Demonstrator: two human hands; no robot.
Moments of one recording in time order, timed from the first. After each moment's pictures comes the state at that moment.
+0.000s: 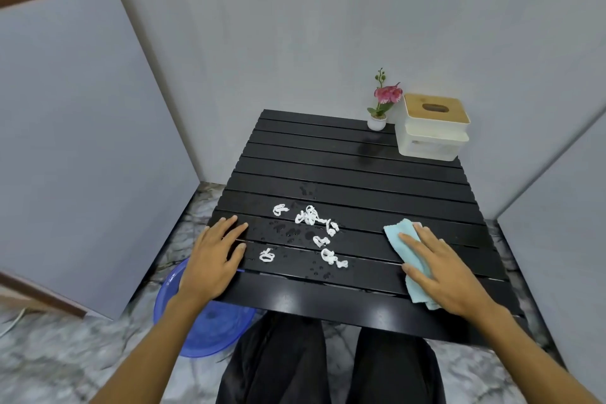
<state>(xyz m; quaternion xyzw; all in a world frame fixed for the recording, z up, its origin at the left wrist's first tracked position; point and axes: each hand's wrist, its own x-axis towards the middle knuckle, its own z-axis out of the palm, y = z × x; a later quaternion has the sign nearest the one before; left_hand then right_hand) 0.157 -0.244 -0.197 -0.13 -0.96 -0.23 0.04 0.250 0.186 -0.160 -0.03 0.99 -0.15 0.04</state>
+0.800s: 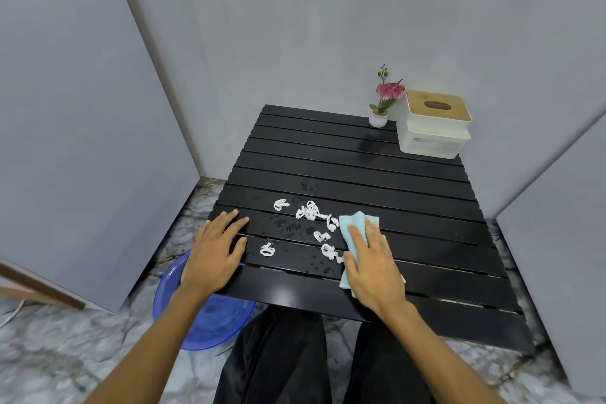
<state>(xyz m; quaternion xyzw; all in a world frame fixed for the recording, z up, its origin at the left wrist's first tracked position) 0.158 -0.241 -0.200 -0.13 -0.97 -0.22 0.05 0.232 0.061 -0.174 0.02 0.98 -0.21 -0.05</state>
